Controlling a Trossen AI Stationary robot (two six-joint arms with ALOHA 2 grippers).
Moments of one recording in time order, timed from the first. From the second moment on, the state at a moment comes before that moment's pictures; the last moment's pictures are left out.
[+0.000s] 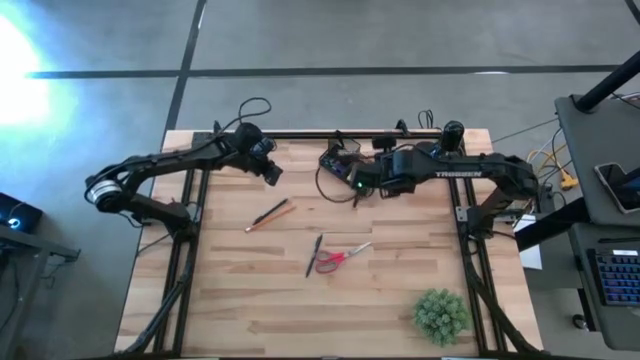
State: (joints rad) left arm 0.66 1.30 0.78 -0.30 0.28 -0.33; right arm -0.11 1.64 1.45 -1.21 0.81 -0.35
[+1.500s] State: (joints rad) left arm 0.55 1.31 0.78 -0.30 0.29 -0.33; right arm -0.31 1.86 1.68 -1.12 0.64 -0.65
